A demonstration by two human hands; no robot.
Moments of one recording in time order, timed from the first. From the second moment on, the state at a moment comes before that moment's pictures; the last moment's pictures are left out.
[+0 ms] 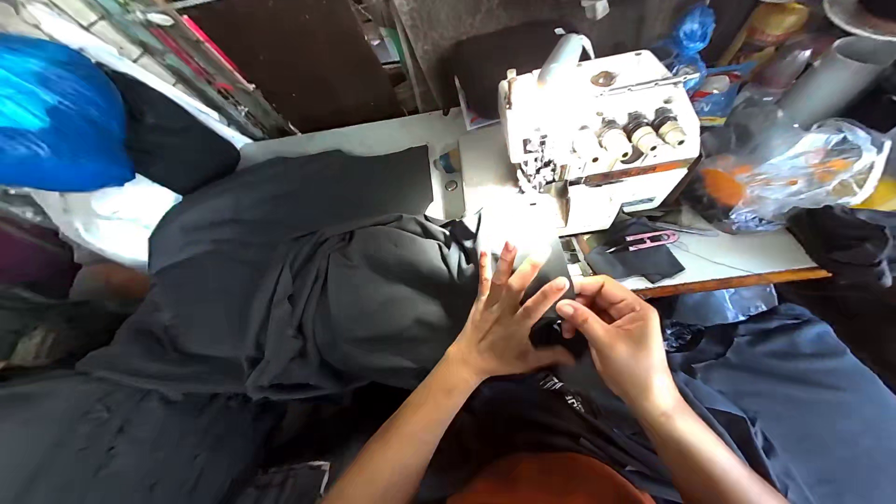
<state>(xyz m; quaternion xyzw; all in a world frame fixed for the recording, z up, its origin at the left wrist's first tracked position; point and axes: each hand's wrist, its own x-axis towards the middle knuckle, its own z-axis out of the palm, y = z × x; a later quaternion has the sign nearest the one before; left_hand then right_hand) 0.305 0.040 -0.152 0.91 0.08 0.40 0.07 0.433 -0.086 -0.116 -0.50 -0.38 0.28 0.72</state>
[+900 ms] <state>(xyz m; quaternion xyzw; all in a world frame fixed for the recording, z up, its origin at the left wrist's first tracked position) 0.365 0.155 -0.047 0.91 0.42 -0.04 -0.04 0.465 -0.035 -0.131 -0.72 -0.54 0.00 0.43</state>
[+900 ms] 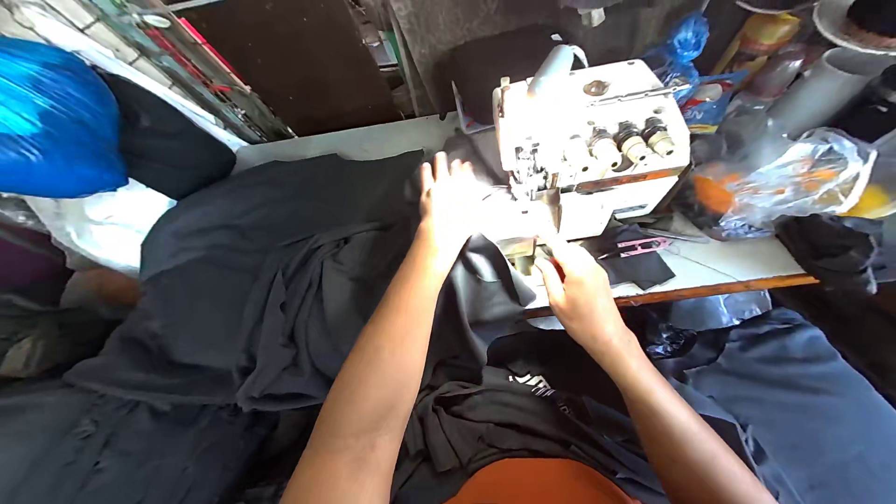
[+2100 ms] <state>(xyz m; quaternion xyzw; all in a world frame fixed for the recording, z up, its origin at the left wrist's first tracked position) 0.271 0.083 -0.191 0.72 0.34 0.45 0.41 0.493 -0.041 -0.229 -0.36 -0.40 0.08 0.84</state>
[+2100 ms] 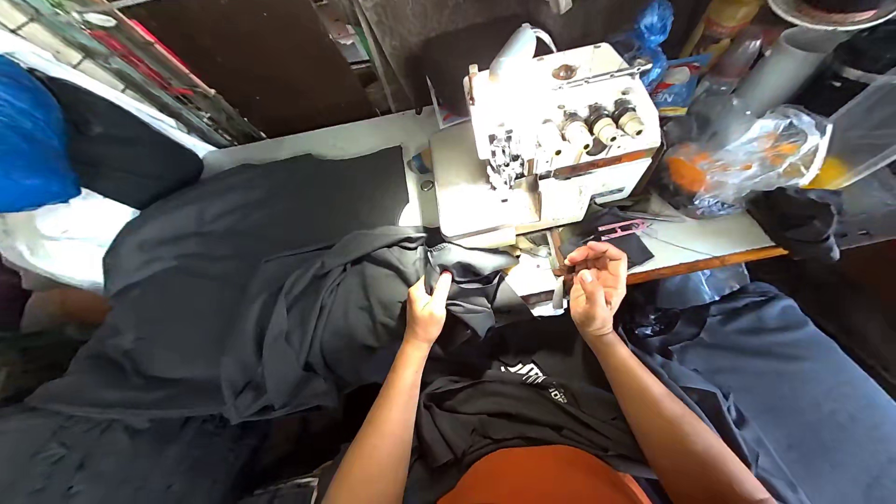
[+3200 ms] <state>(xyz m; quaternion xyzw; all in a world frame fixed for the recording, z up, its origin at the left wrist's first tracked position) 0.269 0.086 -0.190 0.72 0.34 0.43 0.42 0.534 -0.019 -0.211 -0.31 -0.38 0.06 0.87</state>
